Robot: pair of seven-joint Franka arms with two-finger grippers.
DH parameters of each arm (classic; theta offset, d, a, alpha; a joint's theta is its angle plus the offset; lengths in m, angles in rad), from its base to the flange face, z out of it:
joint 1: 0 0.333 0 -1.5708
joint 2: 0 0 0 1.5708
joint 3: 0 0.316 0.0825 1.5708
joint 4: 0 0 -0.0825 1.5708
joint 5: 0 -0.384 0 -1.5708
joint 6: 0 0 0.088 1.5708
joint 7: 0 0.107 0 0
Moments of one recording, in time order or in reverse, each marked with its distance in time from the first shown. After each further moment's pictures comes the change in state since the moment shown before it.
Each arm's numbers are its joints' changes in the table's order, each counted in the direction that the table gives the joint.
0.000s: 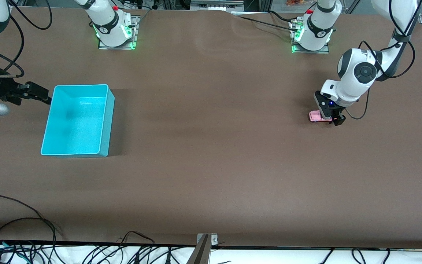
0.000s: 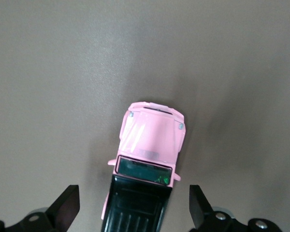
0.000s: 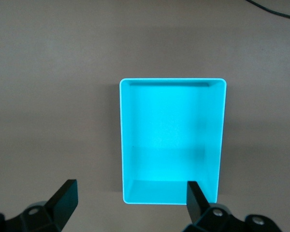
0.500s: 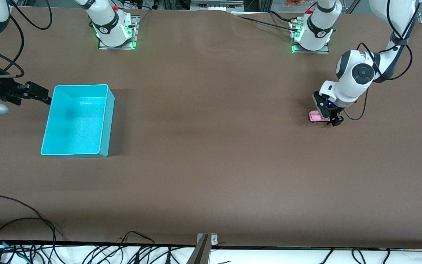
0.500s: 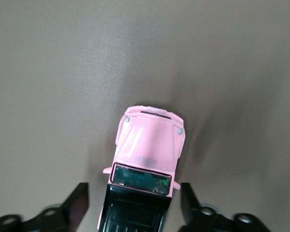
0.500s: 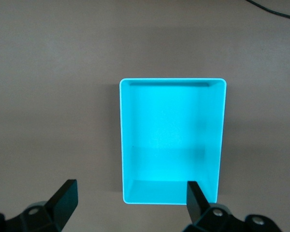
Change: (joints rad) left arm 0.000 0.025 0.000 0.000 -0.003 0.022 0.001; right arm 0.000 0.000 0.000 0.000 0.000 0.000 0.000
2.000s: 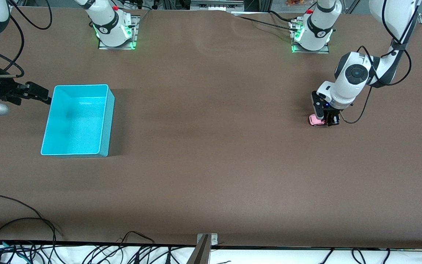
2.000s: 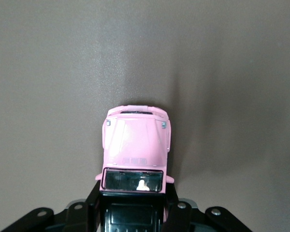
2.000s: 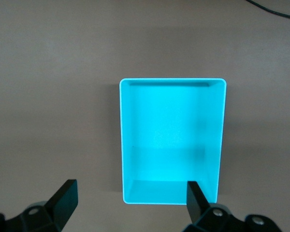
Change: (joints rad) left arm -0.005 0.023 0.002 0.028 -0.181 0.018 -0.007; right arm 0.000 0.000 0.000 0.000 0.000 0.000 0.000
